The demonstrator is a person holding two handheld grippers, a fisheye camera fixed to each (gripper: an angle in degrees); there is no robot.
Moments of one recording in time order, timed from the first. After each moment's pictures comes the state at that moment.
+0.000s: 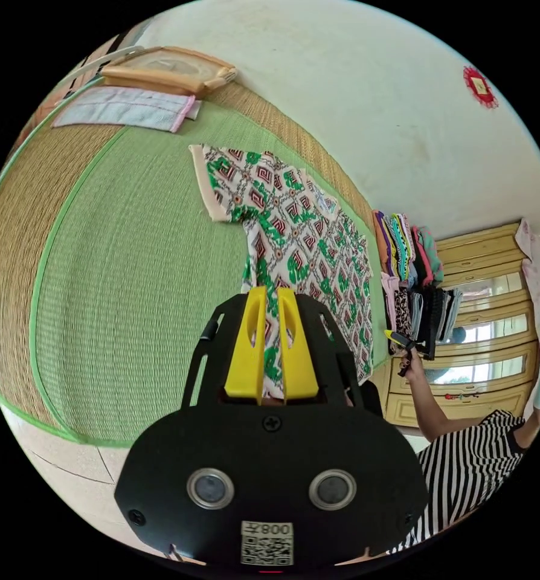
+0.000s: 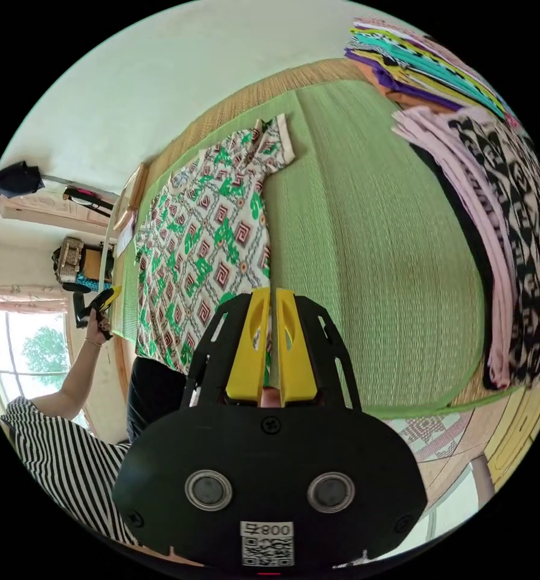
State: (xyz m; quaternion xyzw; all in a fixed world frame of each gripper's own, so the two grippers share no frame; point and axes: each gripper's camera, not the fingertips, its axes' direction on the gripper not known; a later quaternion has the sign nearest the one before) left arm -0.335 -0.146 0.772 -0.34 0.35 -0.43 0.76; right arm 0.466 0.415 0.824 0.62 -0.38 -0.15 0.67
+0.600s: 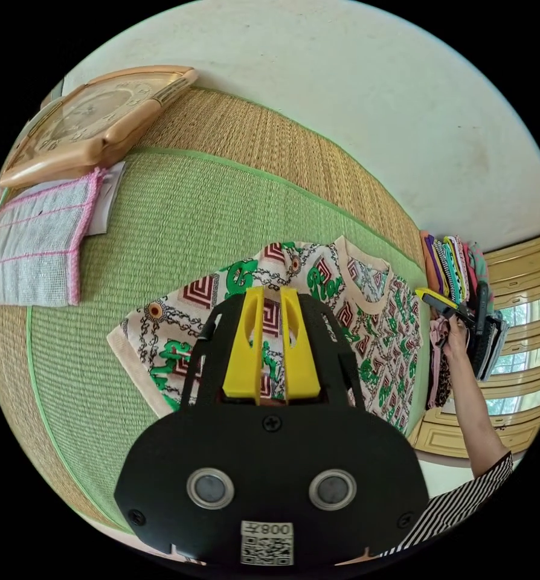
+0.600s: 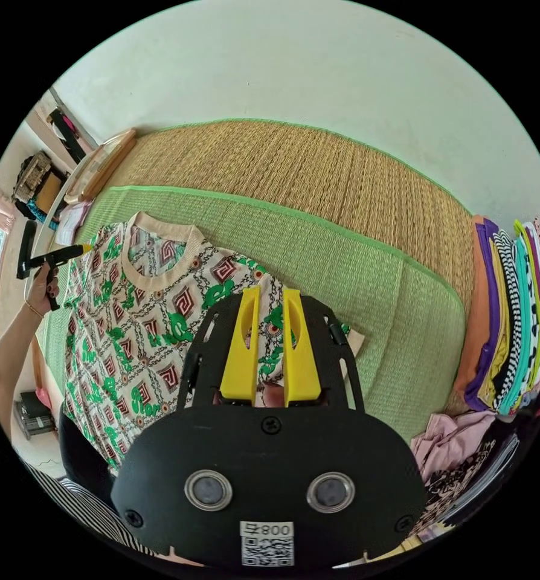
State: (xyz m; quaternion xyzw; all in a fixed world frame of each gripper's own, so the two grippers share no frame) left arm -0.293 -0.269 1.005 -0.38 0.29 -0.37 0.79; right arm 0.338 0.340 0.442 0.70 -0.12 -0.17 0.68
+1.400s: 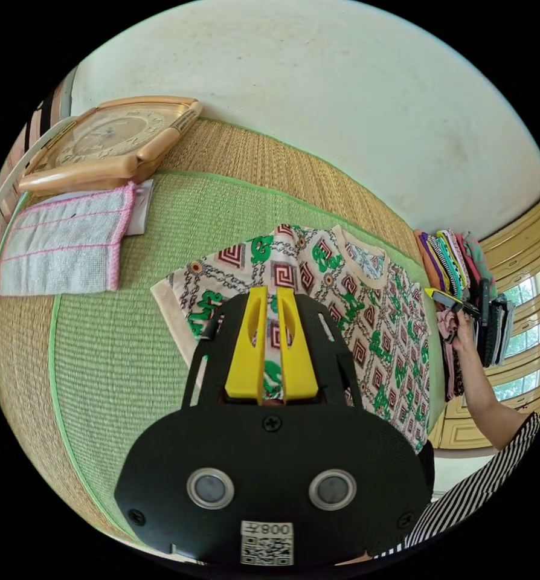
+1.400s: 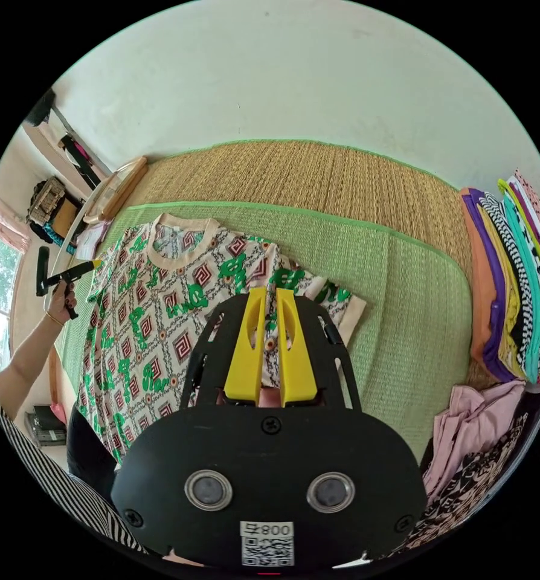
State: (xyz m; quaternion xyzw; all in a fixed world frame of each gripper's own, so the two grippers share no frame) left arm -0.238 -0.304 1.024 -0.32 0.26 -0.35 0.84; right arm 0.403 0.340 0.516 0.73 -0.19 -0.17 0.64
